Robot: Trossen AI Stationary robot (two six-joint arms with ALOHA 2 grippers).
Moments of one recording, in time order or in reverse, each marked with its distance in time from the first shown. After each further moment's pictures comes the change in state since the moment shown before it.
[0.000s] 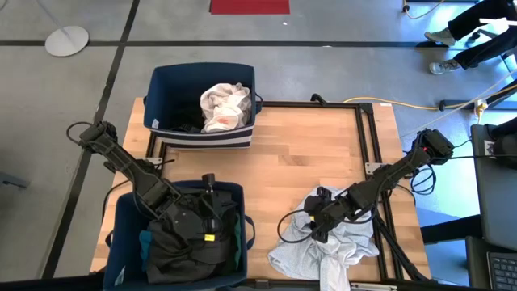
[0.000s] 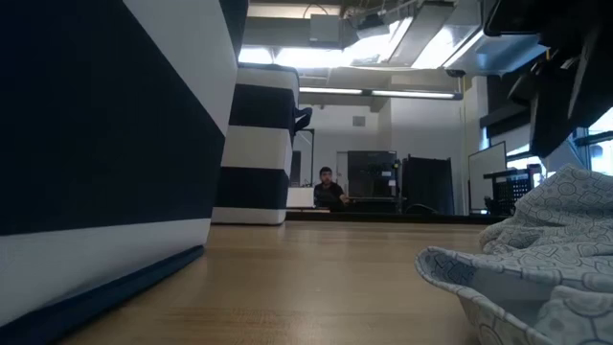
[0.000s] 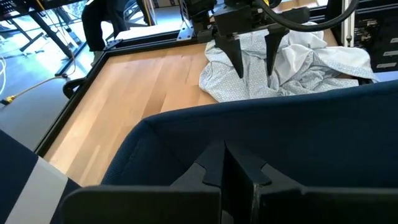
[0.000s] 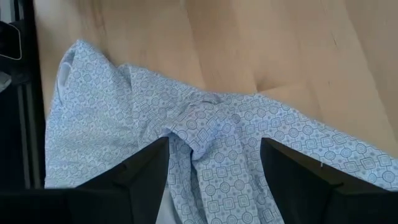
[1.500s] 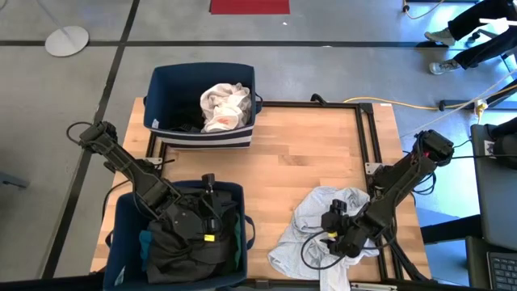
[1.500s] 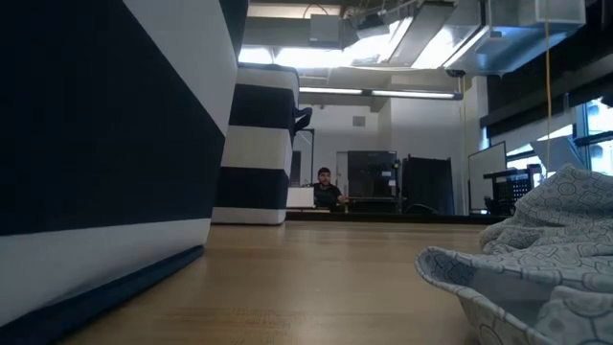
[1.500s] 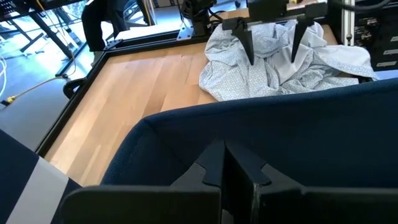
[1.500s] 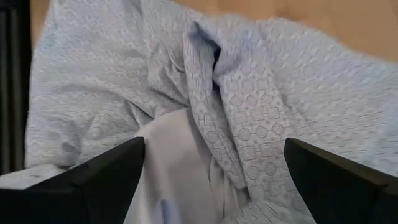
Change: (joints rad) left arm 0.000 0.000 0.000 -0.003 0.000 0.003; right arm 0.284 0.013 -0.075 -0.032 0.173 0.207
